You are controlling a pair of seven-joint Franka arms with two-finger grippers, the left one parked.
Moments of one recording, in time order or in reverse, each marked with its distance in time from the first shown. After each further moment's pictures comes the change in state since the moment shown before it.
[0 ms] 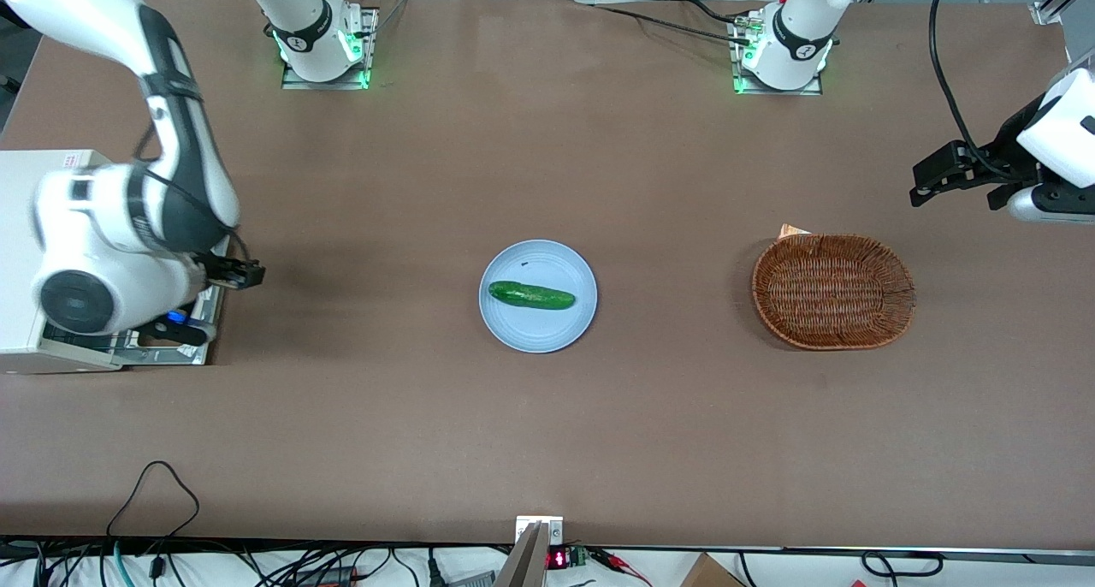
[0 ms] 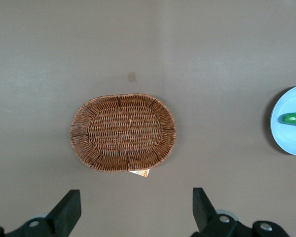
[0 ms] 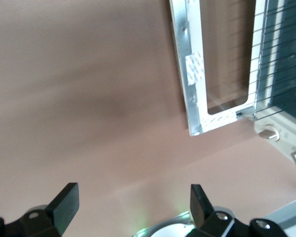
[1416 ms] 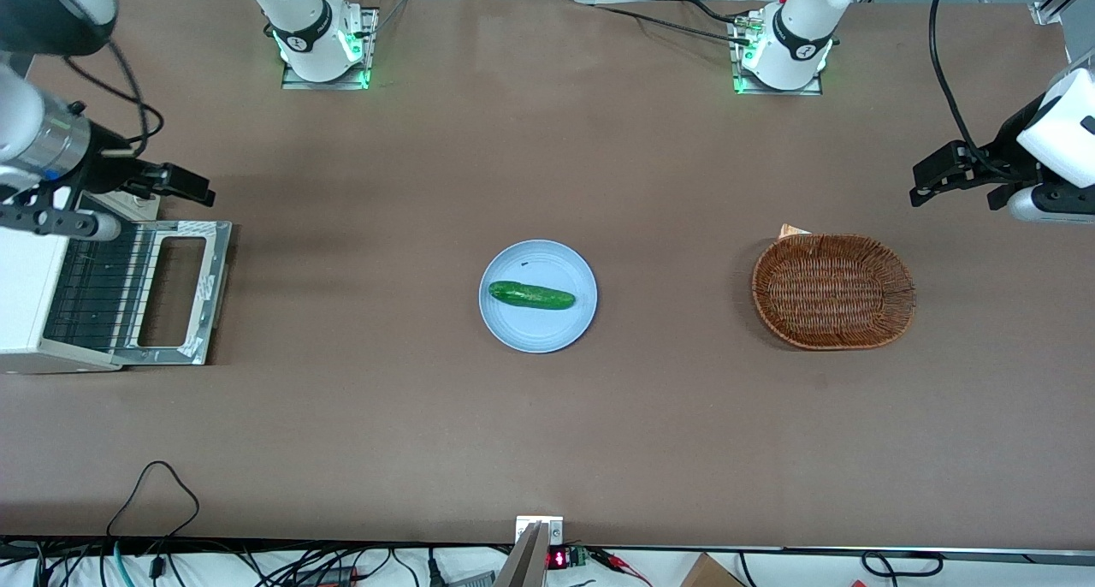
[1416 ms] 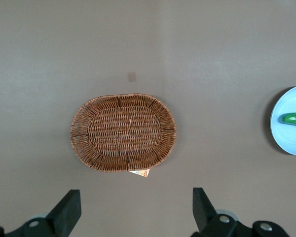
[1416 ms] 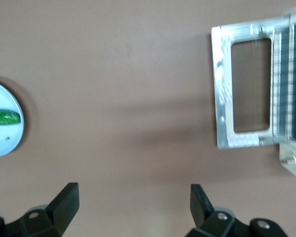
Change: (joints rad) arm -0.017 -0.496 0.011 -0.345 0.157 0.261 -0.211
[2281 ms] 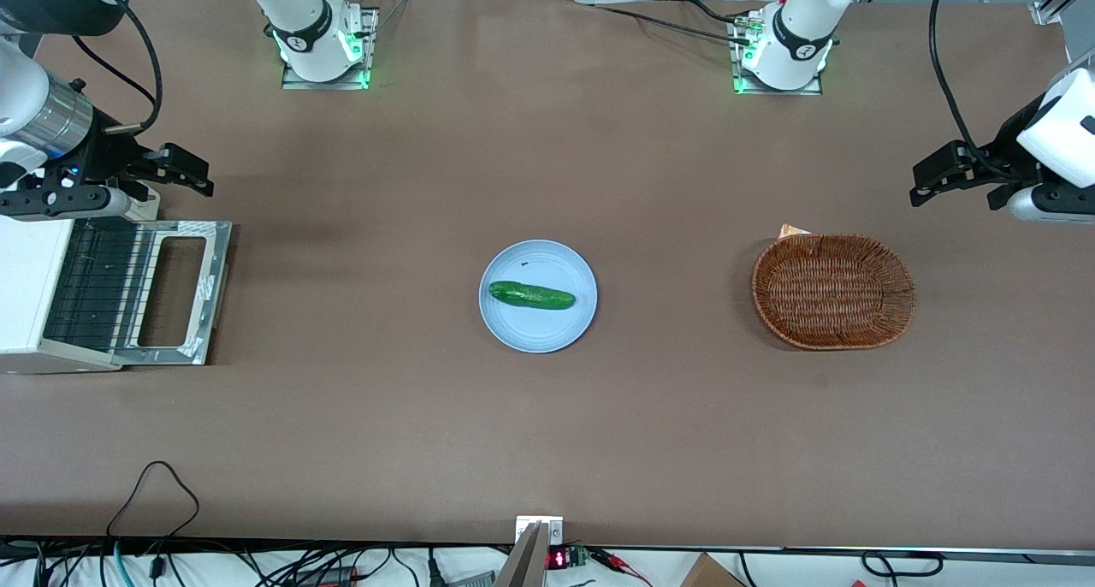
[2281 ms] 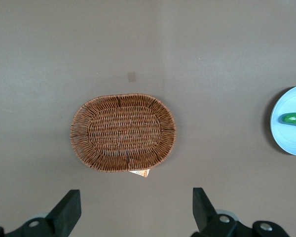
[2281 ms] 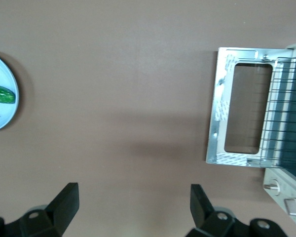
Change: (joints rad) arm -0.010 -0.036 -0.011 -0.035 -0.025 0.007 -0.194
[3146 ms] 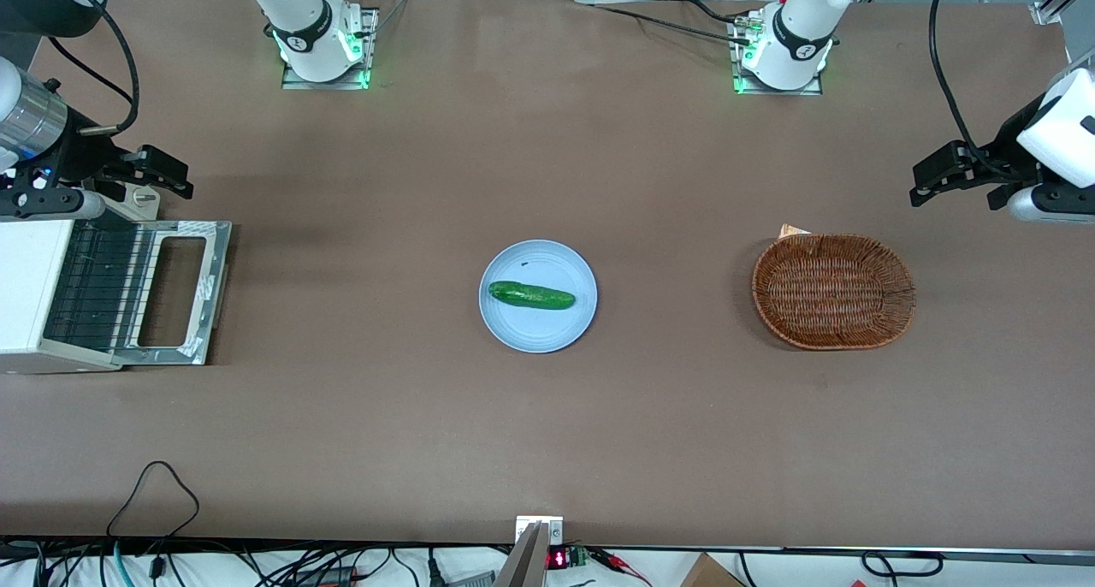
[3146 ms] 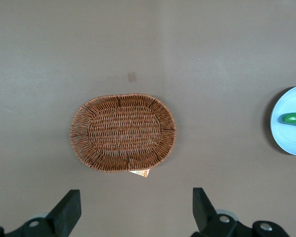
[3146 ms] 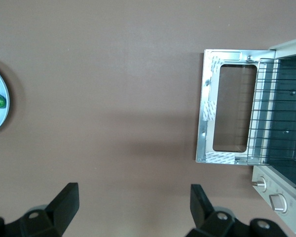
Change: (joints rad) arm -0.027 0.018 -0.001 0.038 -0.008 -0.019 -0.001
